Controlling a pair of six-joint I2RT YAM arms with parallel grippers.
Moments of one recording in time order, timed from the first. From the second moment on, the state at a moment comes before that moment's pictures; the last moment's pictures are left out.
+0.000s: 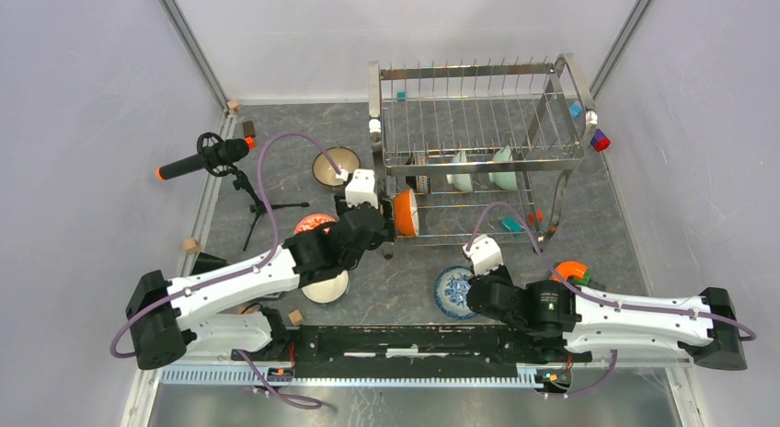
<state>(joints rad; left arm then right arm) -1.06 1.13 0.83 -0.27 -0.70 -0.57 1.38 0.74 0.51 -0.74 0.76 0.59</state>
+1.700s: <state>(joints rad) -0.88 0.93 0.79 -0.35 -0.51 -0.58 1.09 1.12 0.54 -0.21 0.11 0.48</state>
